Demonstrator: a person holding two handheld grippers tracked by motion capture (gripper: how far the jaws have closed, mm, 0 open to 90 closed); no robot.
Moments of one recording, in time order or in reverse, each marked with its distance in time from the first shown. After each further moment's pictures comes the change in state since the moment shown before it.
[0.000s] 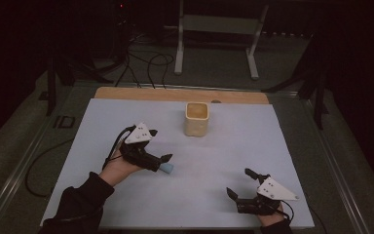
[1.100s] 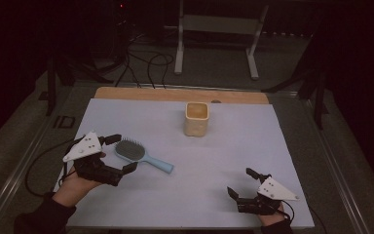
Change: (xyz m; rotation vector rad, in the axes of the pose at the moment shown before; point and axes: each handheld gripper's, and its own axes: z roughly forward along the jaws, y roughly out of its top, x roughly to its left) left arm -0.003 -0.022 -0.107 -0.189 0.034 -0.060; right arm -0.001 0.000 -0.001 0.010 -0.020 0.000
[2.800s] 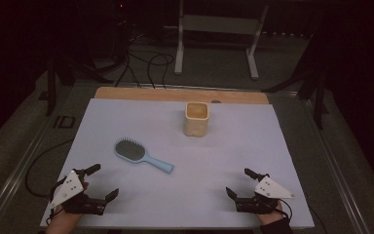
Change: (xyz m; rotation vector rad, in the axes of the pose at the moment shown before) left arm -0.009 -0.130 -0.033 -0.077 0.149 0.009; right arm -0.002 -0.005 0.007 0.037 0.000 -0.021
